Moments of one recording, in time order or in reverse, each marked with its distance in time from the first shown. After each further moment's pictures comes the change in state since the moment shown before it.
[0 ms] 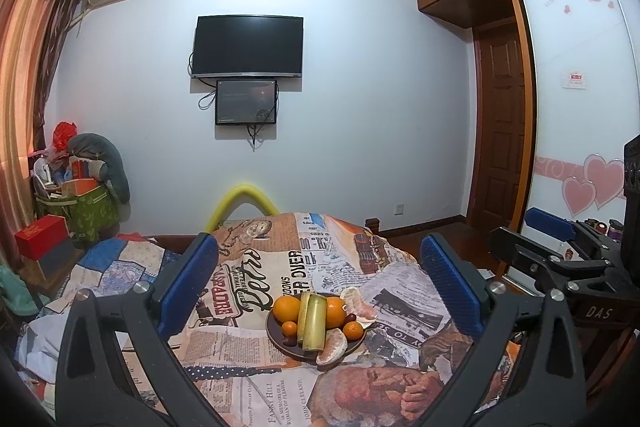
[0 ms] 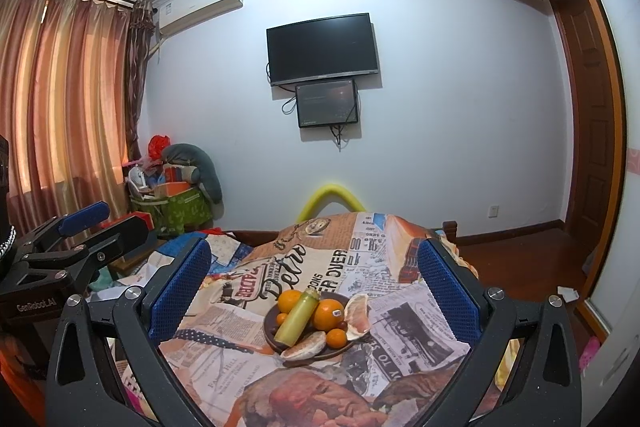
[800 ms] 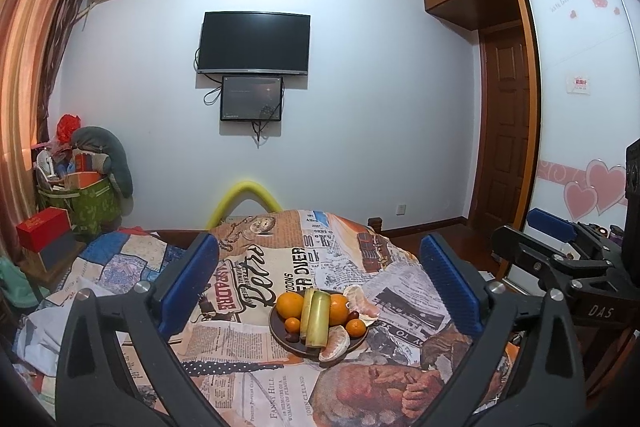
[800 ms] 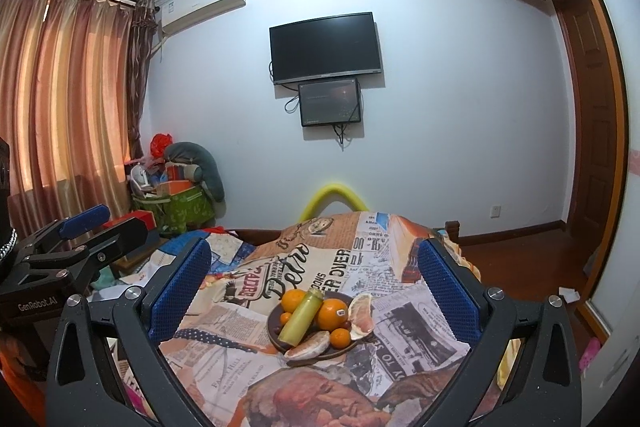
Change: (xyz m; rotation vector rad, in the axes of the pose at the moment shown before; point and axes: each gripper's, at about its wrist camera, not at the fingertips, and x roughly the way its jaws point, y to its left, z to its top) left arm 0.000 0.008 -0.003 -0.026 0.006 0.015; right arm 0.003 0.002 -0.004 -0.003 0.001 0.008
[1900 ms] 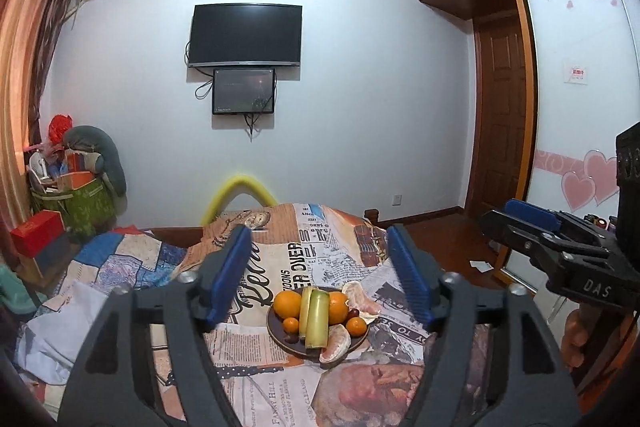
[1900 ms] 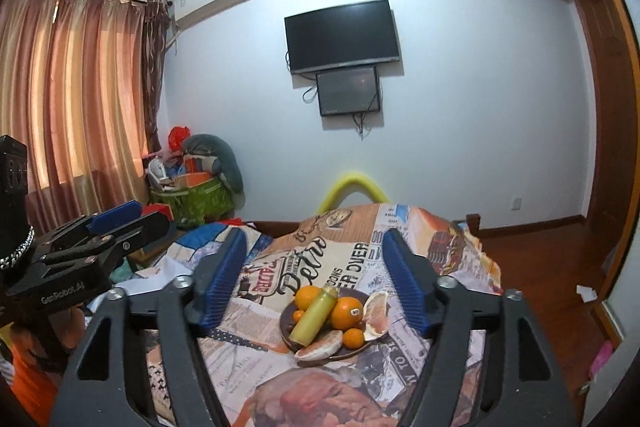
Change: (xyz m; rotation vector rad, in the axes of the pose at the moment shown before) left arm 0.020 0.000 0.007 0.022 0.035 -0.023; right arm 0.021 -0.007 0.006 0.008 0.041 0.078
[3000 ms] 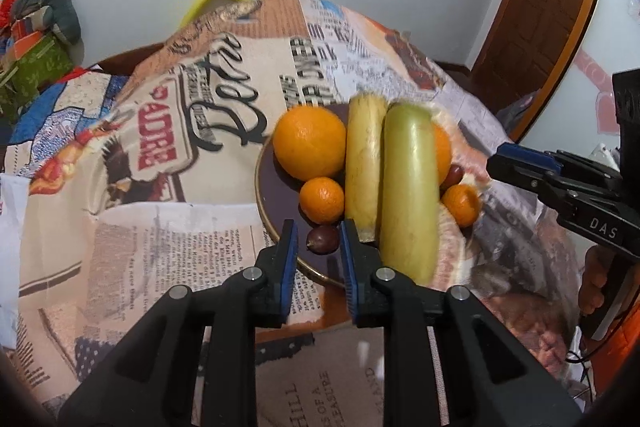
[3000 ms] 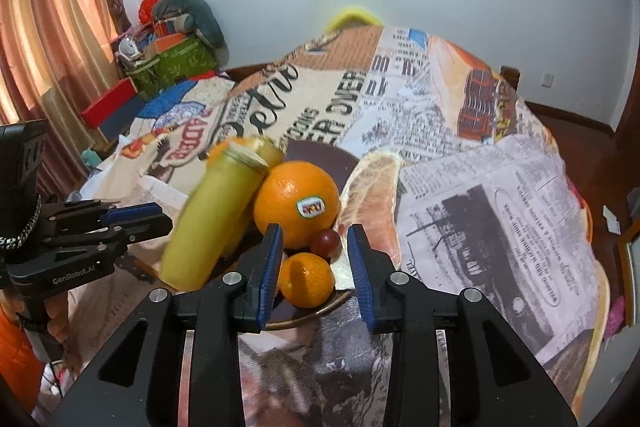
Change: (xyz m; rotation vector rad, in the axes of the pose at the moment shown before) left arm 0.249 0.075 -0.158 -0.095 0.648 -0.080; right arm 0.205 -0.070 -0.115 0.042 0.560 0.053
